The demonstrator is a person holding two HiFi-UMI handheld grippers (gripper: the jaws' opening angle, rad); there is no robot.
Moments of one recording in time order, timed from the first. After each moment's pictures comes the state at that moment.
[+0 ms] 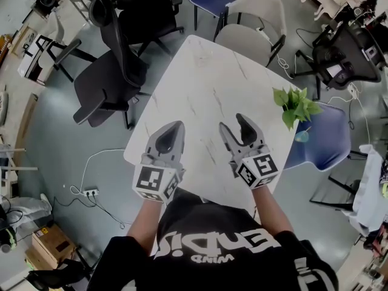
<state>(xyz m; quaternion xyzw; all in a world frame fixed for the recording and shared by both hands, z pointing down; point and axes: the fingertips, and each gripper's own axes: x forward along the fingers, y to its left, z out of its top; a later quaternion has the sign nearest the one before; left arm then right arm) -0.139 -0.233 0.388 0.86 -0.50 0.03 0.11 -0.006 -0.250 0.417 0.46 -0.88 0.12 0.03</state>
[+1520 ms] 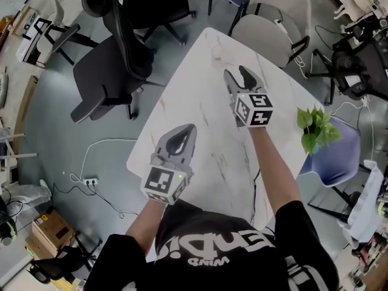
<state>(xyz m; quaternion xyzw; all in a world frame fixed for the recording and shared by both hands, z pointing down) -0.153 -0.312 0.457 0.86 -0.48 0.07 0.17 -0.050 -0.505 0.516 0.48 -0.86 0.13 0.11</state>
